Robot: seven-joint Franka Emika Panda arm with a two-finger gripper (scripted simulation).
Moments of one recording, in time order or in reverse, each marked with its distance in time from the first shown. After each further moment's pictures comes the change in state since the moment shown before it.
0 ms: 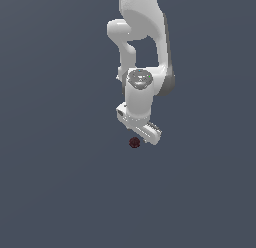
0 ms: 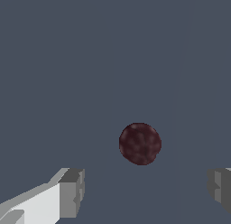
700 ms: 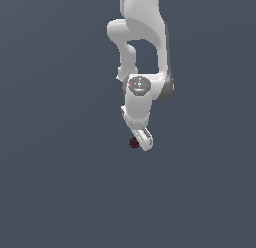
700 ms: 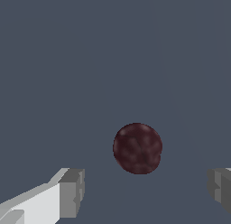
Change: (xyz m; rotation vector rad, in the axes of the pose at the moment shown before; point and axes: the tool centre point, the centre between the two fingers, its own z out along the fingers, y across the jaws) arm -0.001 0.007 0.026 -0.013 0.010 0.374
